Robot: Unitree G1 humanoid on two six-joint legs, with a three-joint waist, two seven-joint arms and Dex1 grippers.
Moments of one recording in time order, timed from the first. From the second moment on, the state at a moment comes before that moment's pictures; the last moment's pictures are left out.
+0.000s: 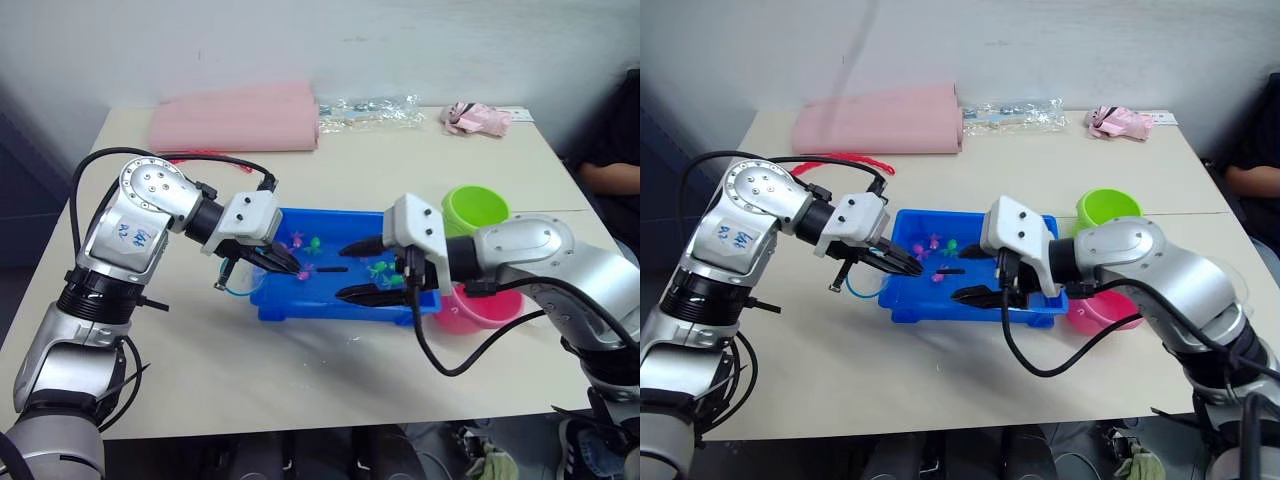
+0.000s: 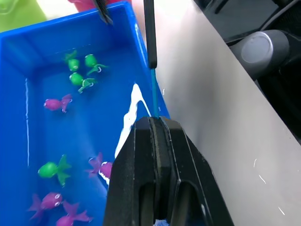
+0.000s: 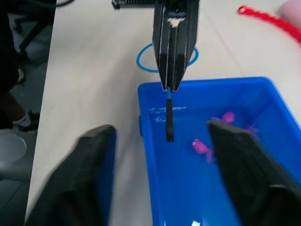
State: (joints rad) left arm -0.89 0.74 -0.27 0.06 -0.19 0.27 -1.50; right arm -0.73 -0.81 0.27 -0.51 0.63 0.82 0.90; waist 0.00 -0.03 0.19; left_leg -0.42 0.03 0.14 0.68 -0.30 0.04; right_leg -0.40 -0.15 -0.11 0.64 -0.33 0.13
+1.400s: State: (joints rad) left arm -0.76 0.63 -0.02 0.07 -0.42 0.50 -1.33; right arm -0.42 -0.82 -0.12 -0.65 0.68 1.09 0.81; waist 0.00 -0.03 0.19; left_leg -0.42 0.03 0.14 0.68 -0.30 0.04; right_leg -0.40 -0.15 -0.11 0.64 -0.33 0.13
